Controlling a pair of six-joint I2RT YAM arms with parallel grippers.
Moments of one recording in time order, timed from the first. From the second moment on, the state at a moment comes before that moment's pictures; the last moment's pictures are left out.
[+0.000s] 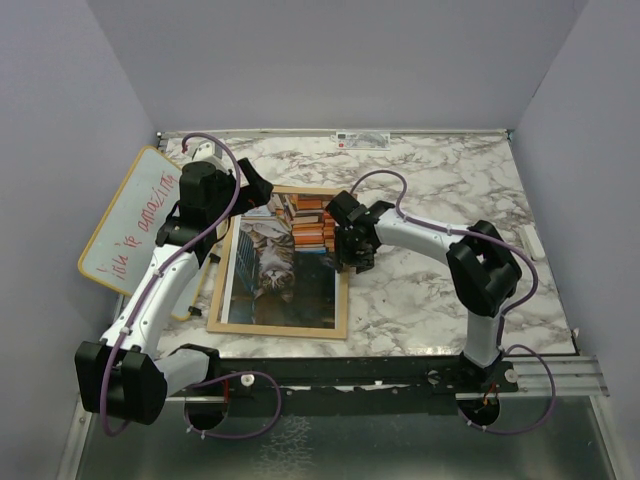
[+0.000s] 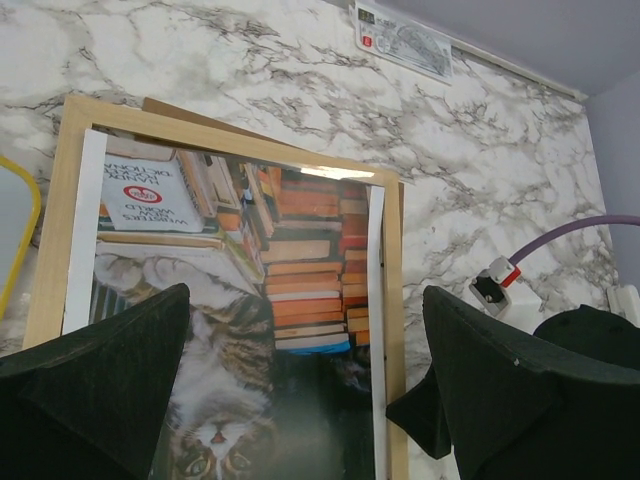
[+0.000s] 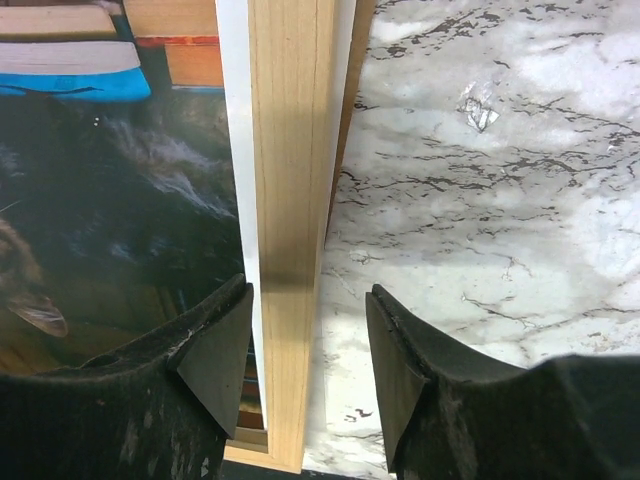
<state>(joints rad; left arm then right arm) -0.21 1.15 0.98 -0.22 0.10 -0.52 0.76 1.91 1.36 -0.74 0.06 0.74</state>
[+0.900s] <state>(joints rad) -0.21 1.15 0.98 -0.22 0.10 -0.55 0.77 1.89 1.41 -0.80 0.10 0.78</state>
